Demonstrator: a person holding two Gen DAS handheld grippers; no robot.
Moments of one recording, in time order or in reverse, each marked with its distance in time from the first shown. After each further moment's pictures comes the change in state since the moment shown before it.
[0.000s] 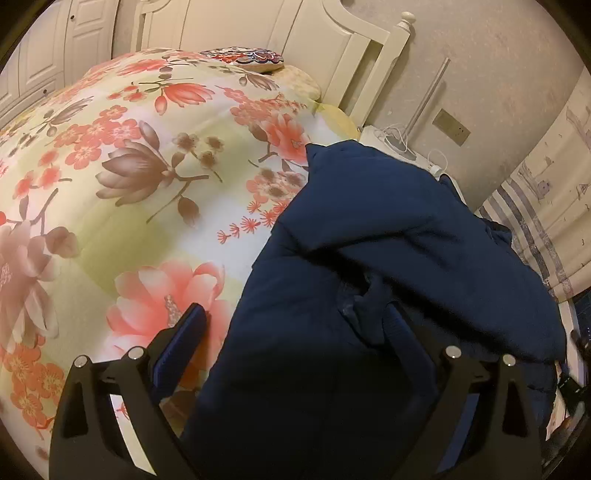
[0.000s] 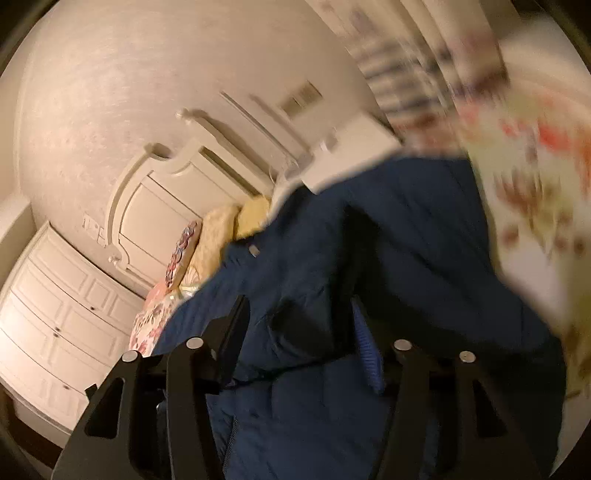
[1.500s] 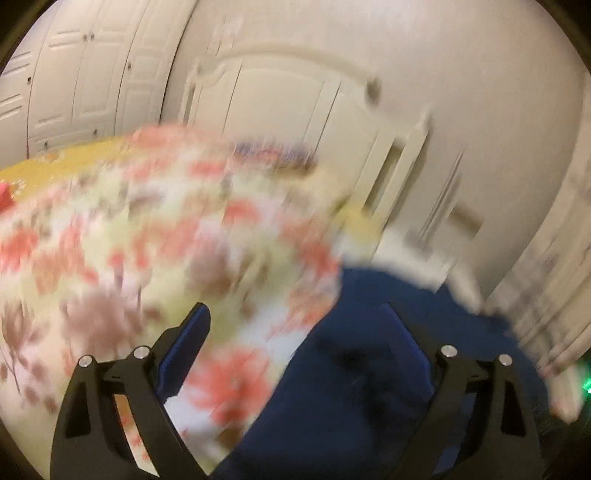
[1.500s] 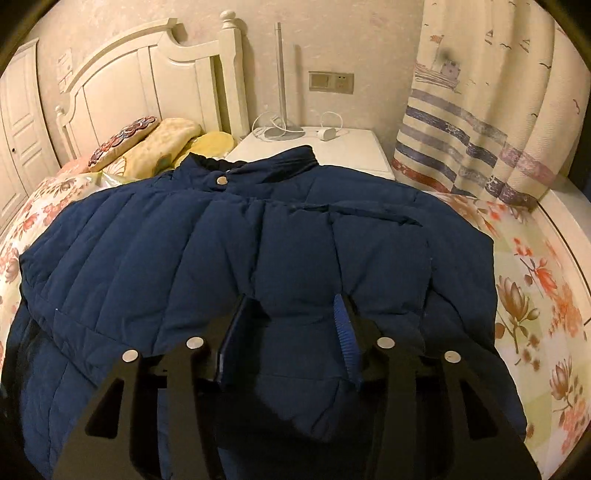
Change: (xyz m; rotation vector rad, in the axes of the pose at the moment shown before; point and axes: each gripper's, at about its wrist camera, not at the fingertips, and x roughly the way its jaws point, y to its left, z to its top) left arm -0.084 -0.003 0.013 -0.091 -0.422 0.050; right arm 0.074 0.063 -0.035 -0.608 0.067 -0.428
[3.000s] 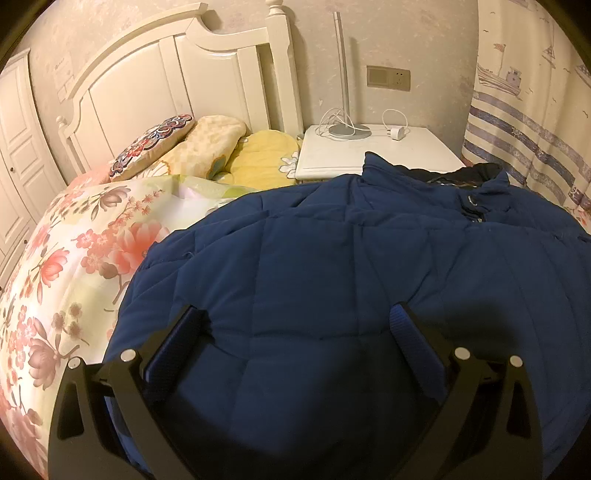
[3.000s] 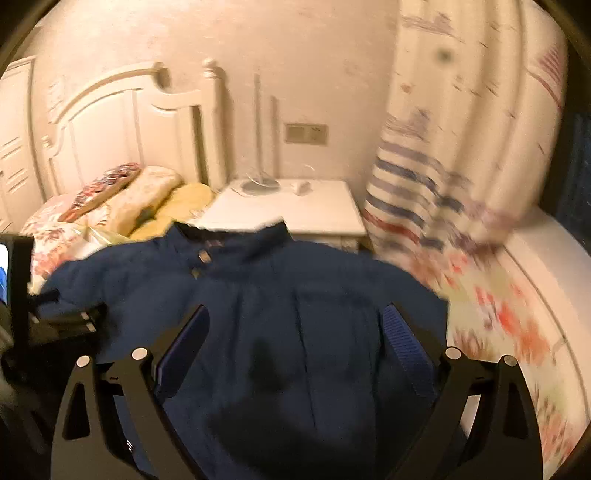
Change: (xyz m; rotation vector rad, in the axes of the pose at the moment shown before) left arm 0.138 -0.164 -0.064 0.582 0.301 -0.008; right arm -0.038 0.000 0.047 0.018 -0.169 -0.071
